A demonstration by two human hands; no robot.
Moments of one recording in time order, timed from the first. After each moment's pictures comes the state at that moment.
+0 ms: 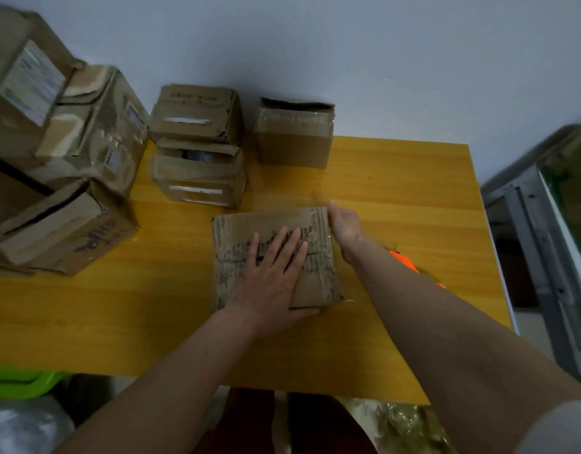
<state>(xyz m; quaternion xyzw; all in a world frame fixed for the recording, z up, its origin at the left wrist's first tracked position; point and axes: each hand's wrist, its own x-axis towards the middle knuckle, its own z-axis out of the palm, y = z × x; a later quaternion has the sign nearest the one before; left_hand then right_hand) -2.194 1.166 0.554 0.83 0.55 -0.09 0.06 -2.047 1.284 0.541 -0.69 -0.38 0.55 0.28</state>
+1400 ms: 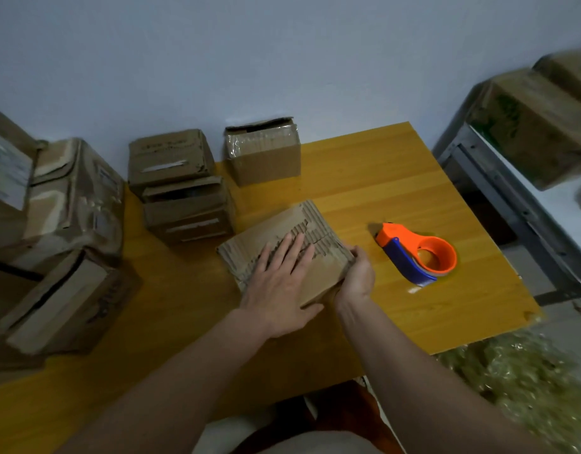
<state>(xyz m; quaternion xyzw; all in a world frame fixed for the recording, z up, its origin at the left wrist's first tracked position) -2.241 1.171 0.545 0.89 0.44 -0.06 0.05 -2.104 1.170 0.545 -0.61 0.07 0.50 0.61</state>
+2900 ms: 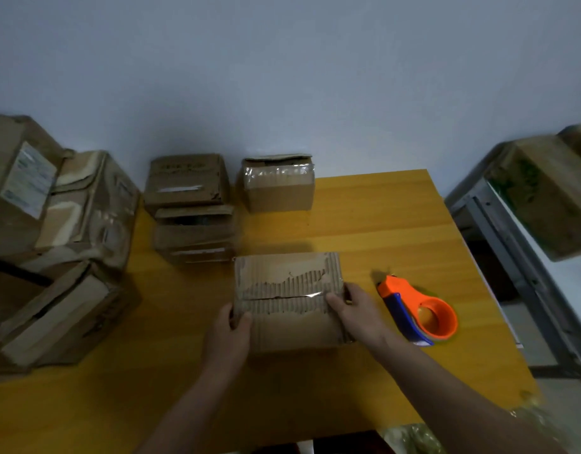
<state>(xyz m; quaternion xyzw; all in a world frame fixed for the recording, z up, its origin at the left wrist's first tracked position) -2.272 1.164 0.577 0.41 0.75 0.23 0.46 -2.061 1.188 0.587 -0.73 -0.45 0.48 0.19</state>
